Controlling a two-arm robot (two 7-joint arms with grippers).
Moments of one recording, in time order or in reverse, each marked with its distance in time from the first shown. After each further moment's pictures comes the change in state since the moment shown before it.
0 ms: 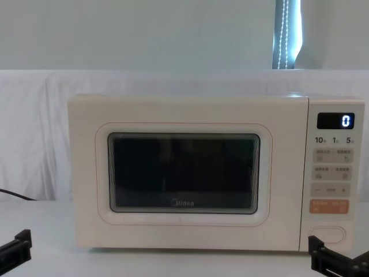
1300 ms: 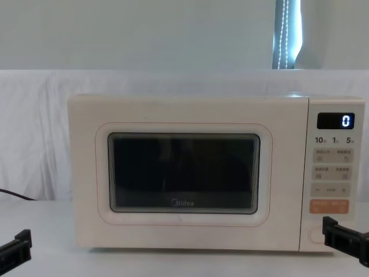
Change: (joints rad) left arm 0.000 0.000 0.000 0.000 0.000 0.000 0.000; right arm 0.003 -0.092 0.090 -0.069 -0.004 0.149 0.049
